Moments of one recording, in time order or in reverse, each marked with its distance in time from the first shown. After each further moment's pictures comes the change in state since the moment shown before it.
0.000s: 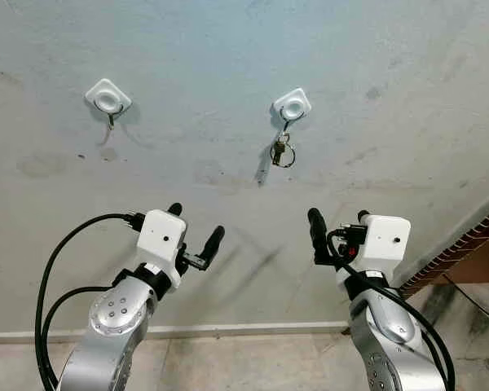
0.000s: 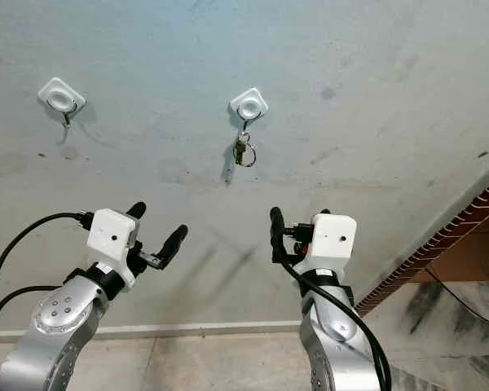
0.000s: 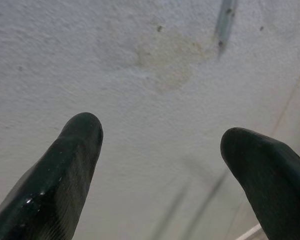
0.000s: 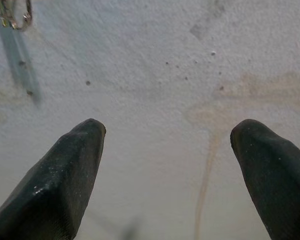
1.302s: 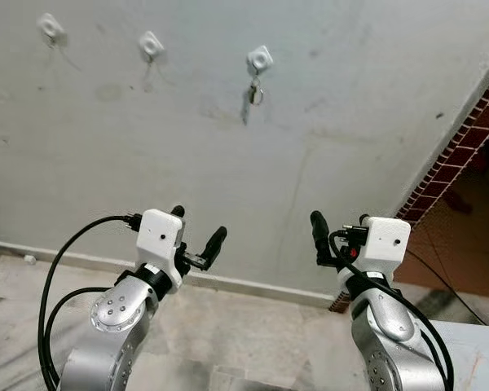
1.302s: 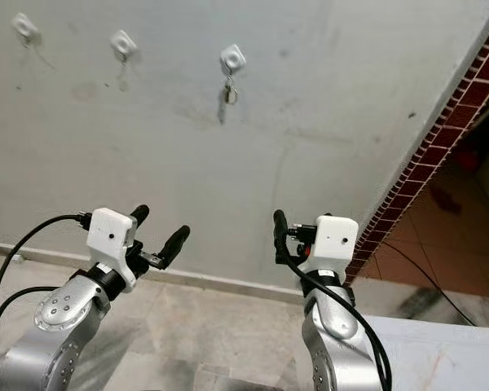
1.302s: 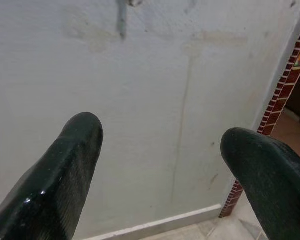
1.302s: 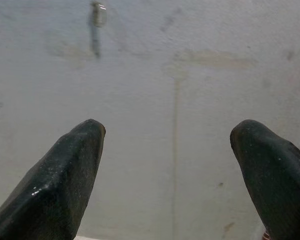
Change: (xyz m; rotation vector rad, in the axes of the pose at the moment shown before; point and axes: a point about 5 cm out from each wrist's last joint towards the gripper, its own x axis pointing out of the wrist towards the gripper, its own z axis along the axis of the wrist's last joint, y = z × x) left arm 0.002 -0.001 -0.002 -0.108 0.005 -0.031; right arm 0.004 -0.005 -0.008 0.005 0.019 -0.012
